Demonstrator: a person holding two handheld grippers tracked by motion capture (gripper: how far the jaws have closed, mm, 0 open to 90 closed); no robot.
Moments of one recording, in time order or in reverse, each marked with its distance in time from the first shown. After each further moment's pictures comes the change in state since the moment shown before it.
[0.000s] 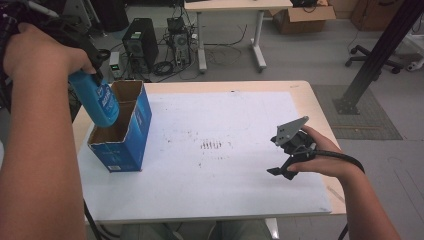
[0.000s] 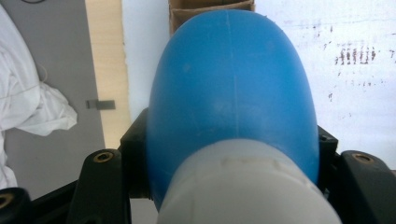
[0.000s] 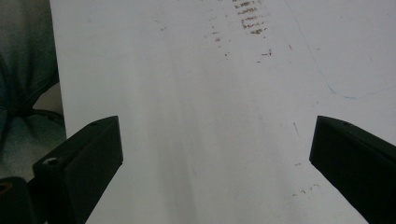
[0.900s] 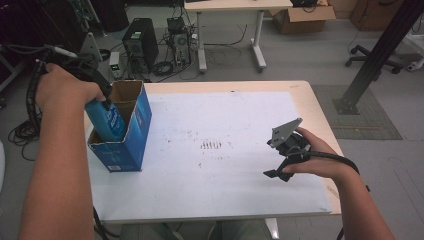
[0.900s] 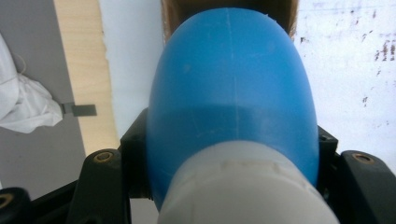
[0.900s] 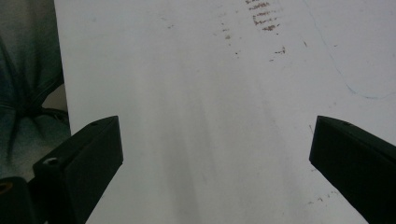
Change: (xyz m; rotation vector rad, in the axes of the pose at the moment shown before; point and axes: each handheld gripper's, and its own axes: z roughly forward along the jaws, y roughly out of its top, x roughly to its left) left arm 0.013 0.009 0.091 0.060 -0.027 -0.005; right arm 0.002 0.003 0.012 0.018 0.031 0.015
